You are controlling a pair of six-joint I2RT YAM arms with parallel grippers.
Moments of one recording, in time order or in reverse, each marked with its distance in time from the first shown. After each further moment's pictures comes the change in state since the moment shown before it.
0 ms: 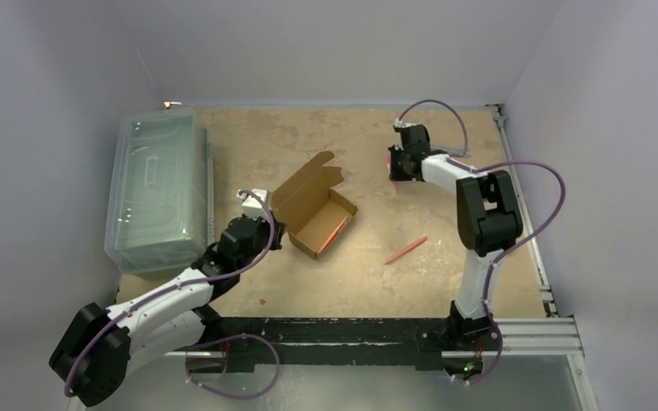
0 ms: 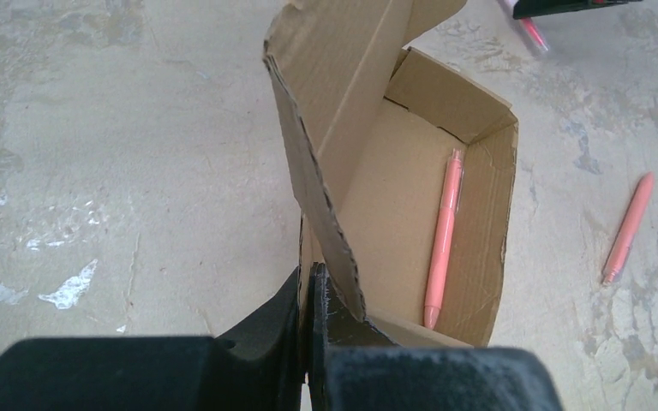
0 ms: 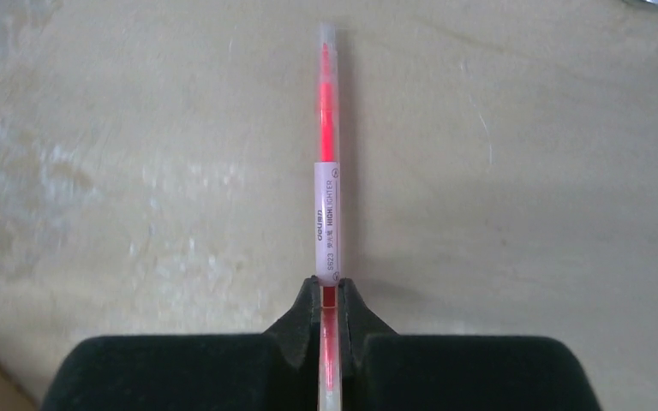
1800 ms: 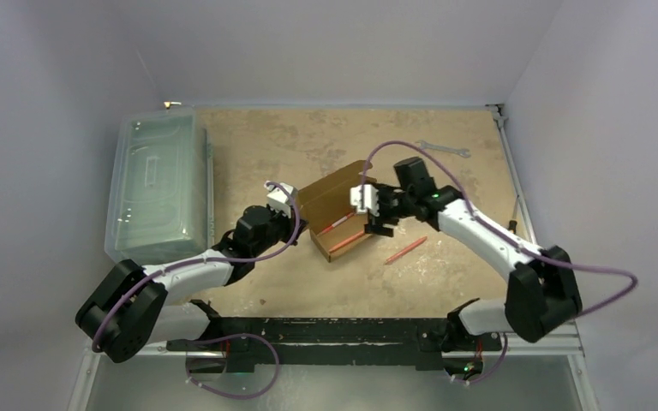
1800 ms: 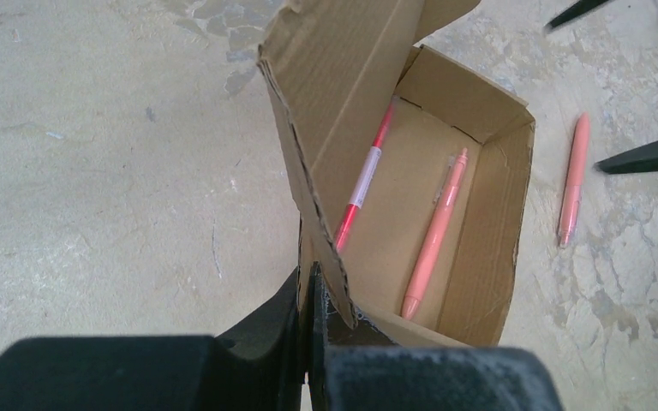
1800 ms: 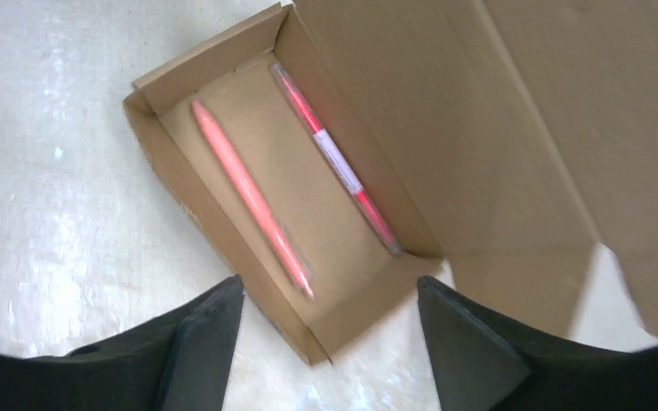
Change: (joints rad) left arm 0.000 0.303 0.075 0.254 0.246 0.117; right arm 0.279 -0.598 -0.404 -0.206 -0.544 -1.172
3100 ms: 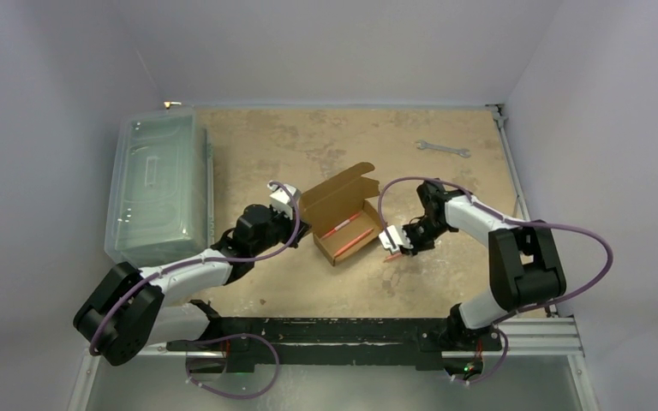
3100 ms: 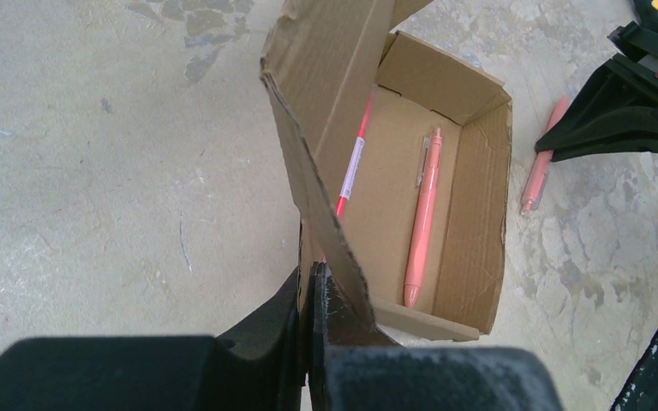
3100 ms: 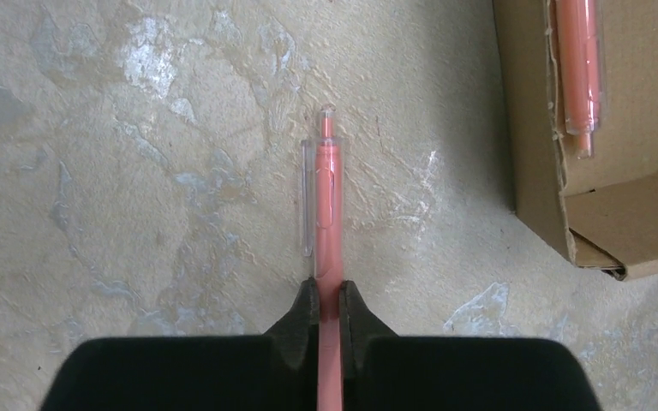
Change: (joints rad) left arm 0.000 -0.020 0.018 -0.060 0.075 -0.001; right arm -0.293 0.115 -0.128 -0.411 0.010 -0.752
